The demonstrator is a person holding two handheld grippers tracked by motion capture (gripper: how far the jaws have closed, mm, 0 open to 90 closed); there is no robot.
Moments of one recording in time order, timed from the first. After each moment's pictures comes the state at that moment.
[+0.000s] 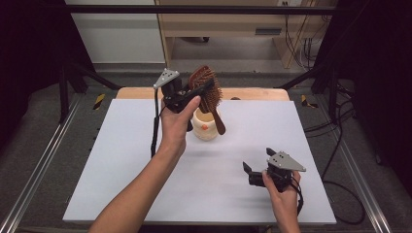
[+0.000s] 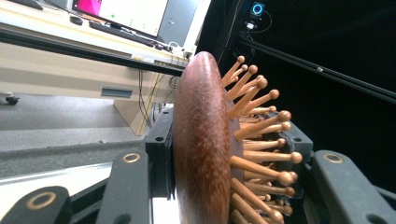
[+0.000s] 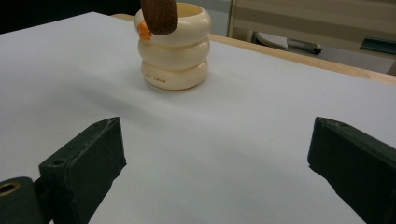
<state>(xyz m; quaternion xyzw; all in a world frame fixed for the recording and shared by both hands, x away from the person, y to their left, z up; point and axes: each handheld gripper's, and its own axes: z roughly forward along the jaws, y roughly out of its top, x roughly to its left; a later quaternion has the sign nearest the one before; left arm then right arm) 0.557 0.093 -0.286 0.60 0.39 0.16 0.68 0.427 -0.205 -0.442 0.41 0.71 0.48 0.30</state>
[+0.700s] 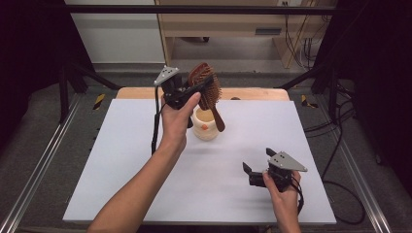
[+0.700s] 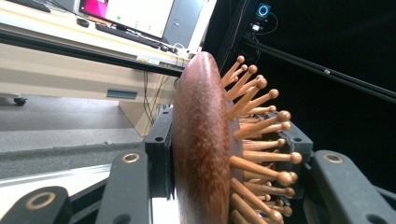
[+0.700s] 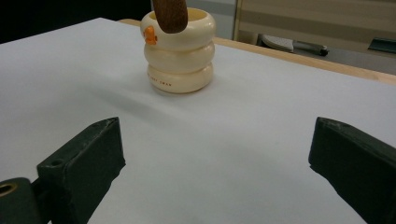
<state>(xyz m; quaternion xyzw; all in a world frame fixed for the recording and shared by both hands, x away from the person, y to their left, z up) 0.564 0.091 -0.283 0.60 0.40 0.17 0.68 0.427 -0.206 -0.442 0.41 0.71 0.50 0.29</state>
